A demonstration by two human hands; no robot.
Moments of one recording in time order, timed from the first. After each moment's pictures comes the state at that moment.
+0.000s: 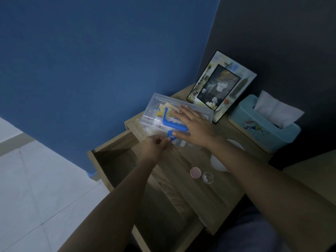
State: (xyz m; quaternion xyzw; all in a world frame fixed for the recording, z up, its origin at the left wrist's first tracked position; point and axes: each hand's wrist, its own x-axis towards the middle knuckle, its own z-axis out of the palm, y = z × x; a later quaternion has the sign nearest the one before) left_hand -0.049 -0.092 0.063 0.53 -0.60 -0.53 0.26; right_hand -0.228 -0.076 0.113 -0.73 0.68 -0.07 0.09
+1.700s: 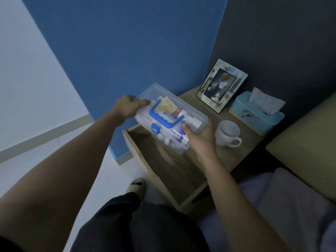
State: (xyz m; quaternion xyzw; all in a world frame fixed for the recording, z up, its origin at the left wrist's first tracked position) left_hand 0.104 -0.087 0.236 0.56 -0.62 -0.49 0.22; right_hand -0.069 0.080 0.212 -0.28 0.74 -0.53 0.30
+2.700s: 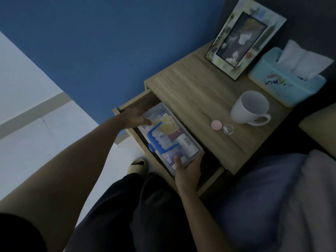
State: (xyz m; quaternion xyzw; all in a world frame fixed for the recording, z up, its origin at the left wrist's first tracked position) left_hand 0.097 -0.106 0.092 0.54 -0.70 -0.47 -0.09; right_hand 0.012 0.113 0.047 -0.13 0.78 -0.50 0.34
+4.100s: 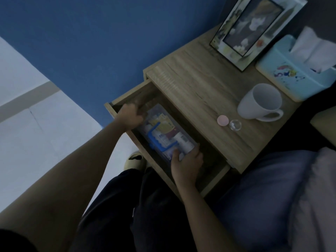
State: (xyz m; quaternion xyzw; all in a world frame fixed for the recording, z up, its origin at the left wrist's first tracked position) left_hand 0.104 -0.108 0.050 0.55 -0.74 -0.38 -0.03; right_hand 0.010 0.085 0.008 -0.19 0.91 -0.27 0.25
